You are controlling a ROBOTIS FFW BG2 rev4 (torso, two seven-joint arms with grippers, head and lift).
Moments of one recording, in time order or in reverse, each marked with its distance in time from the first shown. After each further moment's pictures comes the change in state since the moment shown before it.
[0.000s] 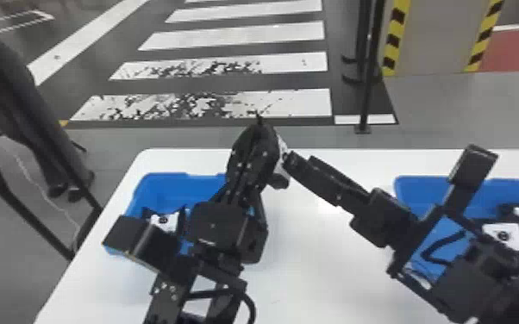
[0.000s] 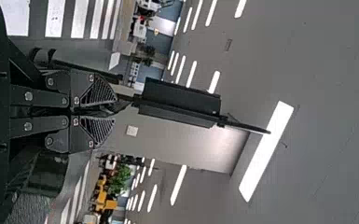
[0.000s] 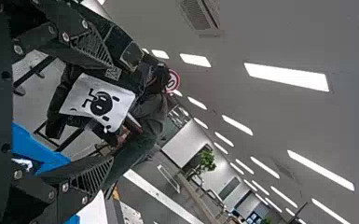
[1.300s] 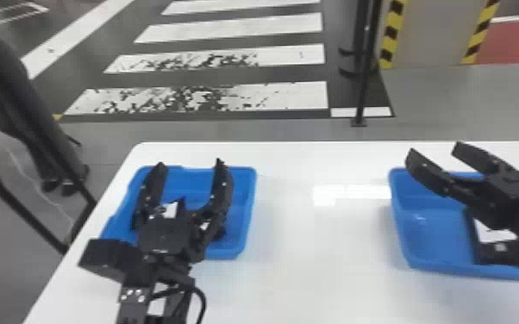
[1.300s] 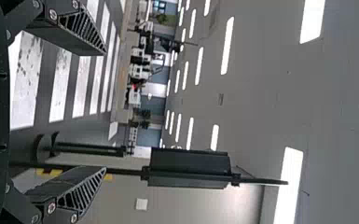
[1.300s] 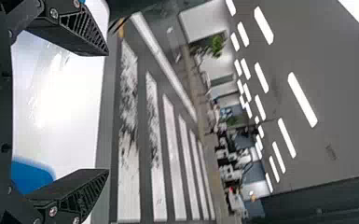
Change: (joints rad) left arm 0.012 -0.066 0.198 0.227 -0.052 -0.184 0.015; right arm 0.131 0.049 -0.442 -0.116 0.639 0.174 -0.020
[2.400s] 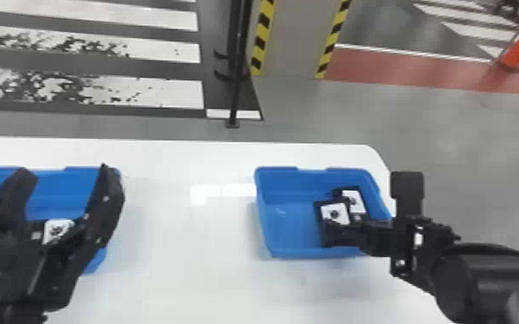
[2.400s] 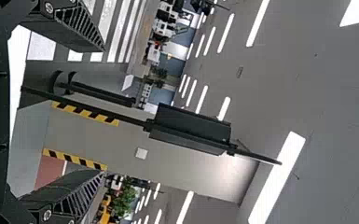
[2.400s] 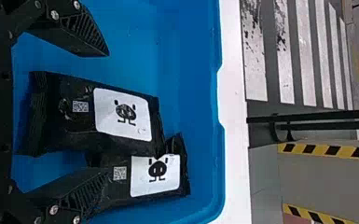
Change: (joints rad) left arm 0.123 0.042 -0.107 -0.222 0.116 0.134 -0.053; right arm -0.047 0.013 -0.144 0.067 0.238 0.557 -0.128
